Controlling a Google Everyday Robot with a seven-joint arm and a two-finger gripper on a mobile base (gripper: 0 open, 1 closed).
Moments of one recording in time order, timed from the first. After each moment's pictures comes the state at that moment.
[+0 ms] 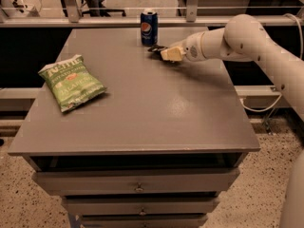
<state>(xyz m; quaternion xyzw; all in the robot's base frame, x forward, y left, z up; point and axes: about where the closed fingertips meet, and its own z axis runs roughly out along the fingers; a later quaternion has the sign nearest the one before) 0.770 -0.090 0.856 -0.35 0.77 0.23 0.48</state>
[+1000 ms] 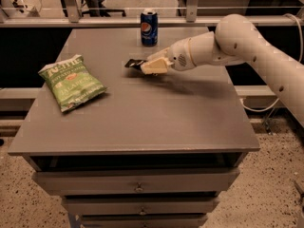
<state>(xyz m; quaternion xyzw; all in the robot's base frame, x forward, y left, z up) 0.687 -0.015 0.860 -0.44 0.73 0.32 0.42</state>
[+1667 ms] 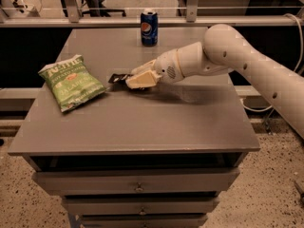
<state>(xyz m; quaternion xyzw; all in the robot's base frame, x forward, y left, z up) 0.632 0.029 0.848 -0.48 0.70 0.38 0.38</state>
